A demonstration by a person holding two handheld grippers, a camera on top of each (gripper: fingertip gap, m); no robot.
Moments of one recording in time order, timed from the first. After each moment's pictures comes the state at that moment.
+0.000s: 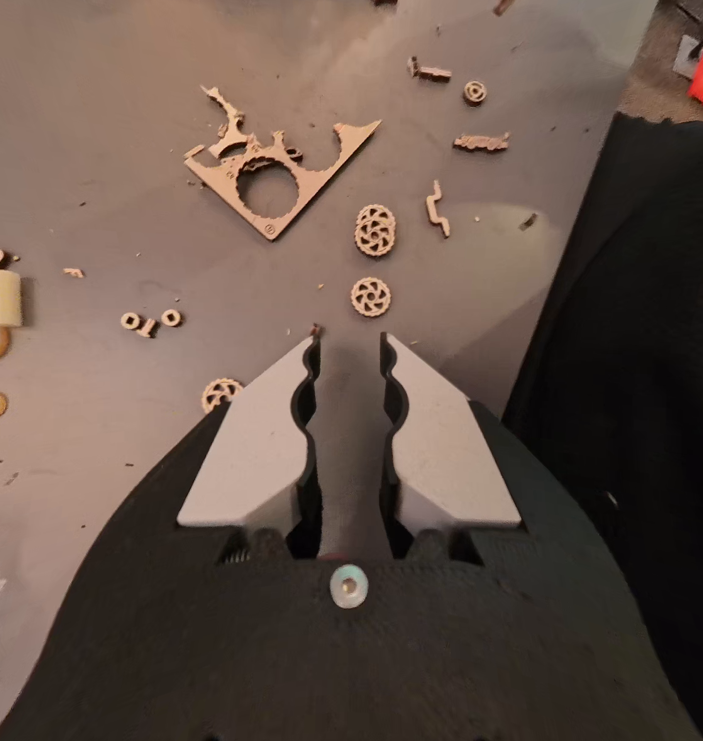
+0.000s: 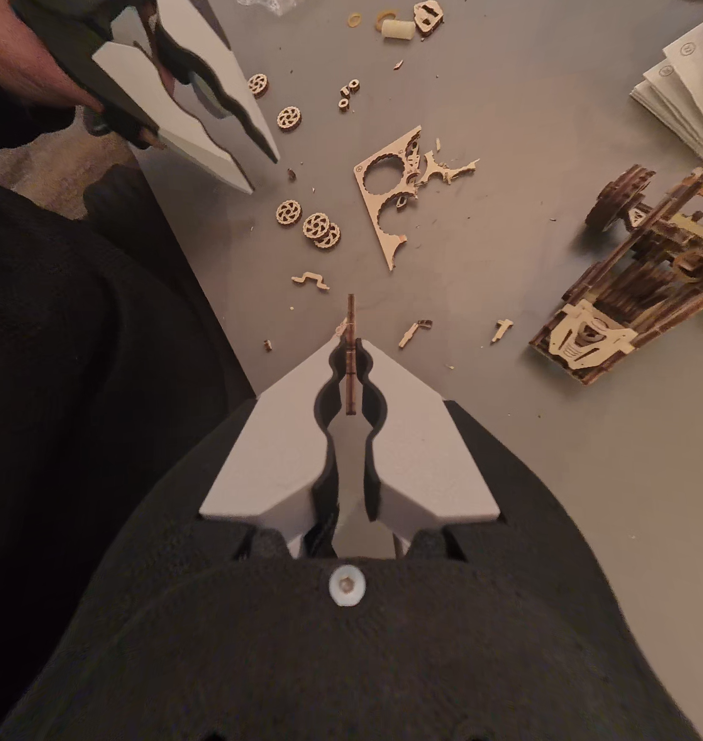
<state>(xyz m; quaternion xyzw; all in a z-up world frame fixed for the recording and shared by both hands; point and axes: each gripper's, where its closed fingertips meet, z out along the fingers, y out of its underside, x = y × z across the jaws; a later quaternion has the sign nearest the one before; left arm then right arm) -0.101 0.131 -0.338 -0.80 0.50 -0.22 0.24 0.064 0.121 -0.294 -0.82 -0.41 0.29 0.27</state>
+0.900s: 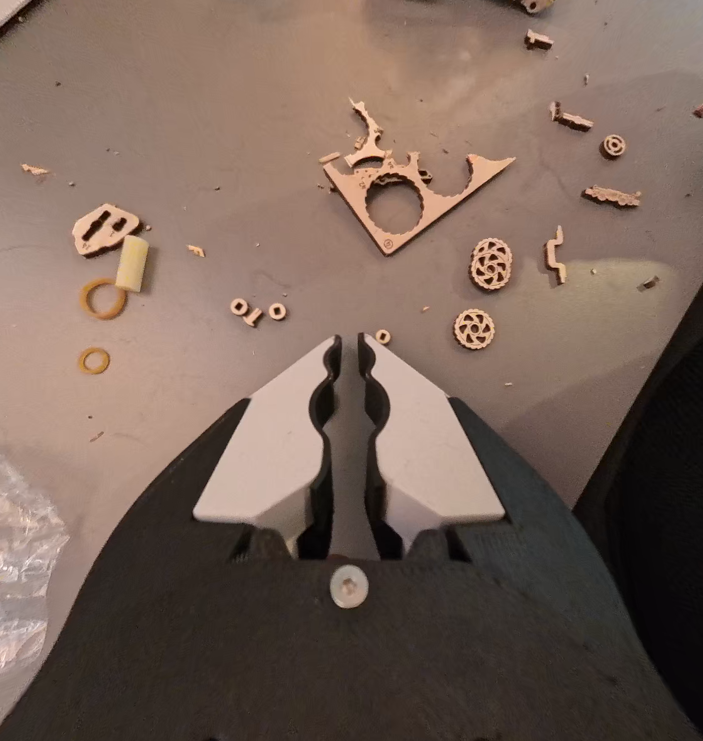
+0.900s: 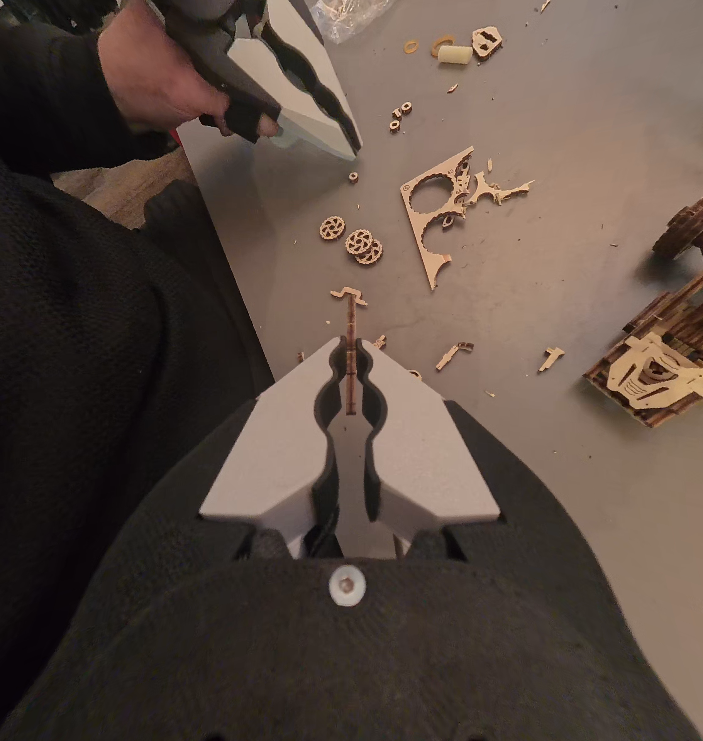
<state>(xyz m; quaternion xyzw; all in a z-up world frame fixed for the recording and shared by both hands) -0.117 0.179 -0.346 -0.84 0.41 -0.19 0.28 0.046 0.109 -0.291 -0.80 -0.42 0.34 0.27</state>
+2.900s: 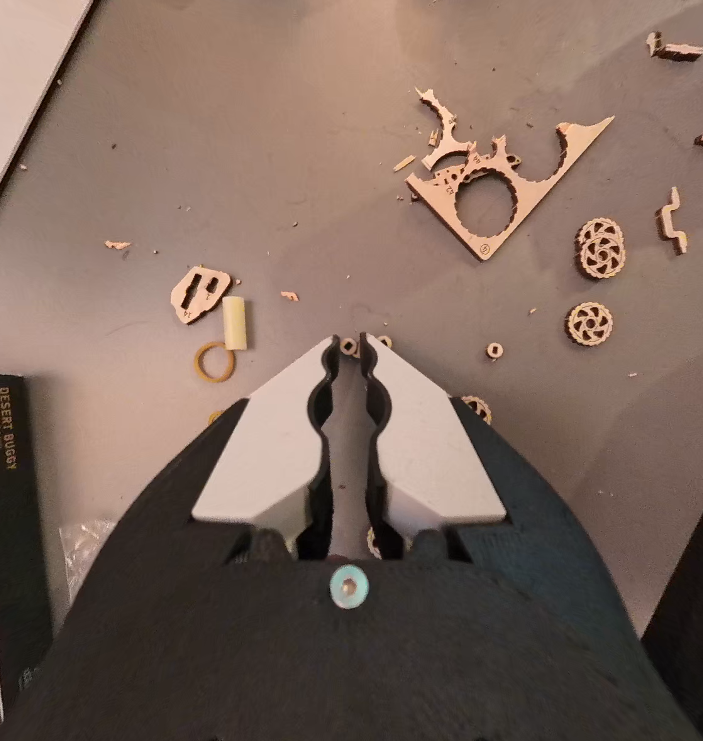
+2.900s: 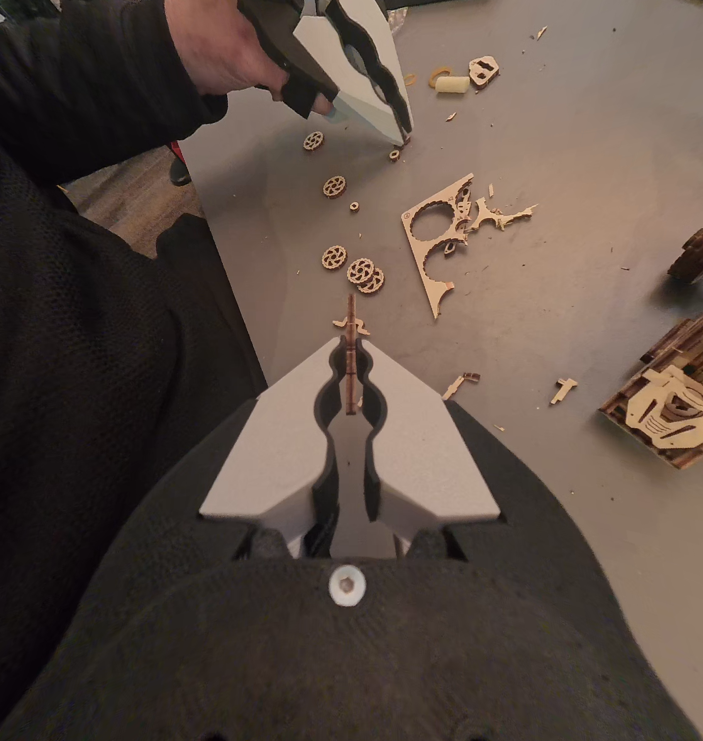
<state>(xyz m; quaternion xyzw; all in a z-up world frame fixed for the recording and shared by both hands) -0.132 0.232 -0.351 -0.81 0.50 -0.15 0.24 0.029 0.119 -0.290 -0.79 -0.40 0.37 0.28</state>
